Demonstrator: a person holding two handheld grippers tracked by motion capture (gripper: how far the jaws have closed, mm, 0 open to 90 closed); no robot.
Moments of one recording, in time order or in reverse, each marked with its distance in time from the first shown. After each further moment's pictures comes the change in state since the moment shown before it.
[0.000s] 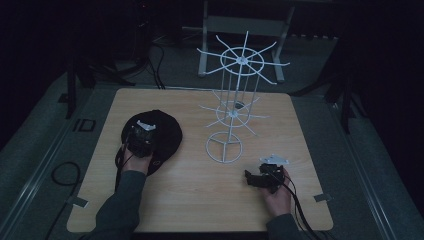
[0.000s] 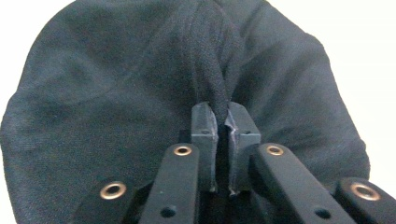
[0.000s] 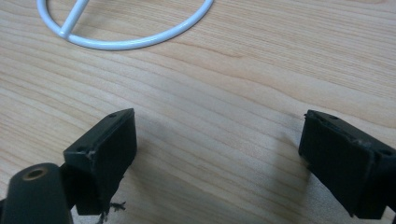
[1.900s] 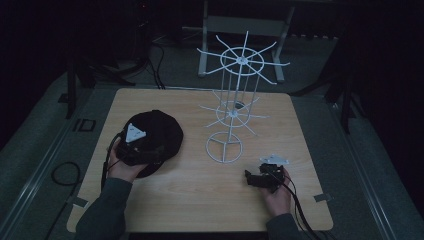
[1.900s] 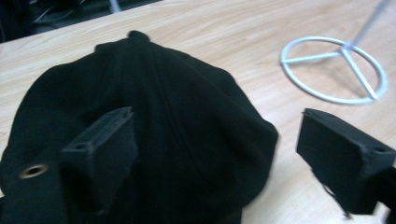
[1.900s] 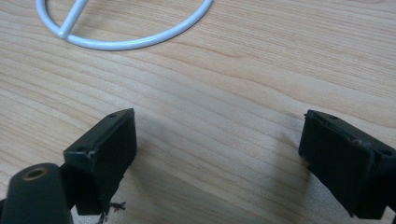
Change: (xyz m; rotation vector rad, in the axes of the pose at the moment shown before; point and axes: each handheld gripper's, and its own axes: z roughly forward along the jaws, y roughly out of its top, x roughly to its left) left arm 0.012 -0.008 -0.043 -0.170 -0.211 0.116; right arm 0.000 0.000 0.000 0.000 -0.002 0.002
